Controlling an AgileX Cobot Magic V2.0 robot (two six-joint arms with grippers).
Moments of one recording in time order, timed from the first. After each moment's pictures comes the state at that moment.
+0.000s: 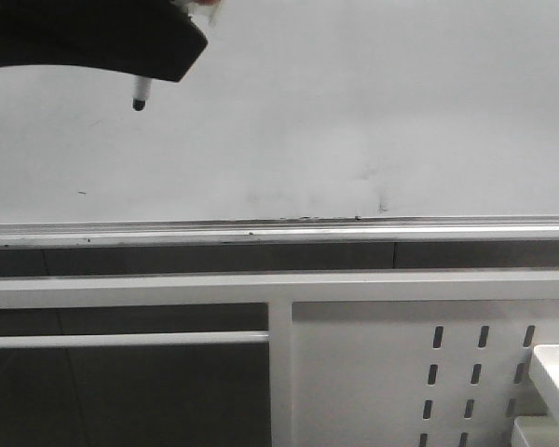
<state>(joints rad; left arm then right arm) -1.11 1.01 -0.69 0.83 0.31 -0.40 0.83 1.08 -0.90 0.86 0.36 -1.27</state>
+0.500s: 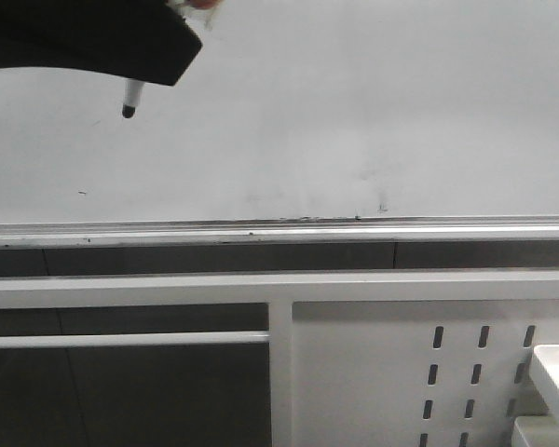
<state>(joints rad) -1.11 1.01 -0.69 0.81 0.33 -0.42 0.83 1.10 -0.90 0.90 0.37 -1.29</state>
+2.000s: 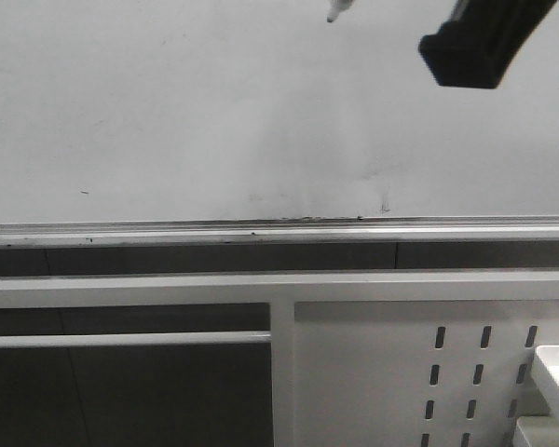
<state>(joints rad) -1.06 -0.01 -0.50 0.66 0.68 -0.69 0.83 1.03 -0.51 0.41 -0.50 -1.28</state>
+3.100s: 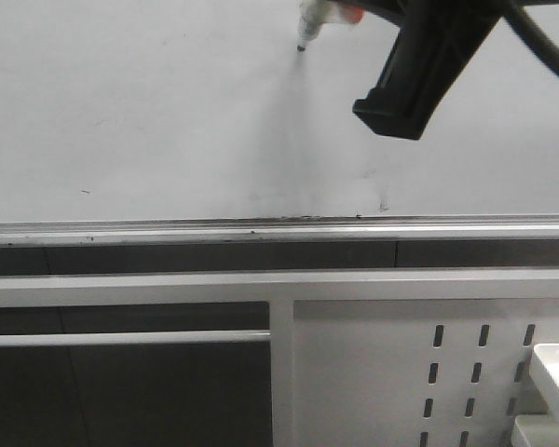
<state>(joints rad) -1.06 -0.01 -0.50 0.66 0.67 -0.69 0.77 1.18 -0.52 0.28 -0.62 -1.21</state>
